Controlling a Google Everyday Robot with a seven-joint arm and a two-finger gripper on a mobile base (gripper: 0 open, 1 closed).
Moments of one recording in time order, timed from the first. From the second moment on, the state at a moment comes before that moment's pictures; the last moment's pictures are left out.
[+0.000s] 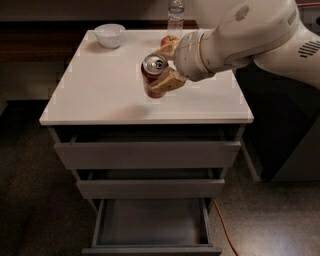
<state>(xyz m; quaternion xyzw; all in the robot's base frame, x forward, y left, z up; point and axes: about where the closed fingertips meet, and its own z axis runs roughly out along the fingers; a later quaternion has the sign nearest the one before) 0.601 -0.015 0.956 -0.65 0.57 0.05 0.50</state>
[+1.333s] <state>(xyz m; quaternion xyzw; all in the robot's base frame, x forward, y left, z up) 0.660 -0.041 0.929 -0.63 0.62 0.06 0.47</state>
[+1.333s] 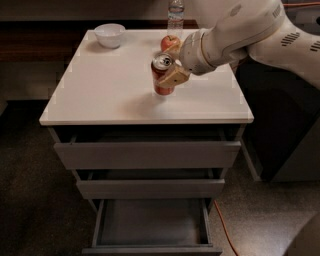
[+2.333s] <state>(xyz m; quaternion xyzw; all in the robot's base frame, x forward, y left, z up) 0.666 -0.041 0.941 -0.63 0.61 0.11 0.46</state>
